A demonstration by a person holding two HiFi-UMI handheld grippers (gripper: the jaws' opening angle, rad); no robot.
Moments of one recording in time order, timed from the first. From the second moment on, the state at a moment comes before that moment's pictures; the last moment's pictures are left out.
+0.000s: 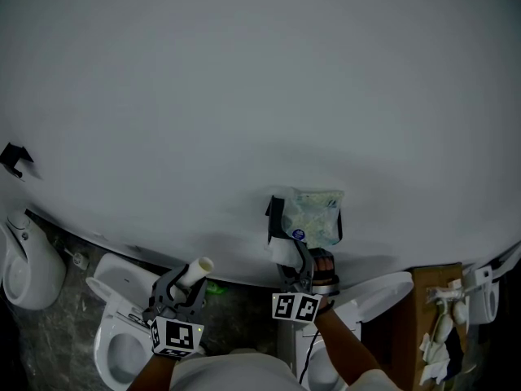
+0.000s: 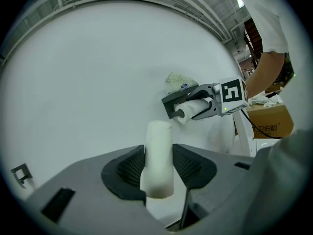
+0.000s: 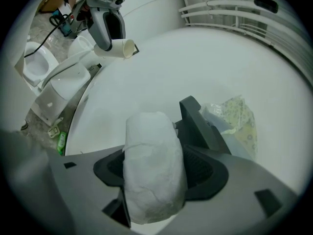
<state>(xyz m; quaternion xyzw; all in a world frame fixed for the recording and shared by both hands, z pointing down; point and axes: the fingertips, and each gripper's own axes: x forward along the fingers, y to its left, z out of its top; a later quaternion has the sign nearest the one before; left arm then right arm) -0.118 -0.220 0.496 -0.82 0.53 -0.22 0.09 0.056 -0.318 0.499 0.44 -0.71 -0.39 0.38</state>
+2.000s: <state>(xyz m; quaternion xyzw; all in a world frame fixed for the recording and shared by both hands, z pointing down) -0.101 -0.174 0.492 -0.86 0.47 -0.19 0.11 0.093 -0.207 0.524 0.46 -0.76 -0.19 0.42</state>
